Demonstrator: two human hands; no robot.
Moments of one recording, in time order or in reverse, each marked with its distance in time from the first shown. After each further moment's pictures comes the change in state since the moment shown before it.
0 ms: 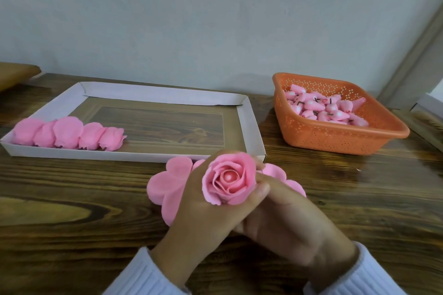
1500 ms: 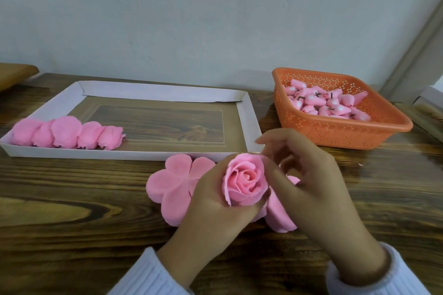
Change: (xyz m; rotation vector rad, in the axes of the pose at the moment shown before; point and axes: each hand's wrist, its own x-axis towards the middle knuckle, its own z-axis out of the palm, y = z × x) left_hand -0.002 -0.019 0.012 0.160 0.015 0.006; right_hand -0.015 -0.020 -0.011 -1.248 0.478 -0.838
